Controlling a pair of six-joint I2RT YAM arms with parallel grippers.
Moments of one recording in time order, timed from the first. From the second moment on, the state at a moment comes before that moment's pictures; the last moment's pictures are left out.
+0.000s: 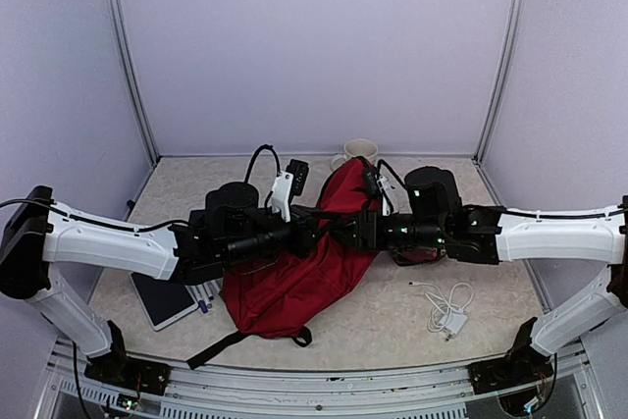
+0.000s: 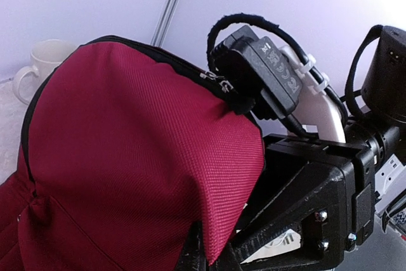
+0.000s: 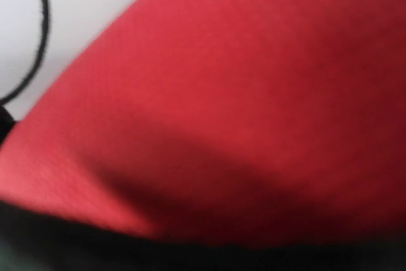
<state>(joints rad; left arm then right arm) -1.07 1.54 0.88 0.52 -0.04 -0.40 0.92 1.36 0.86 0.09 -0.16 0.69</state>
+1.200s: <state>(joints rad) -1.10 1.48 0.83 0.58 0.08 -0.32 0.74 1.20 0.74 0.16 -0.70 0.11</state>
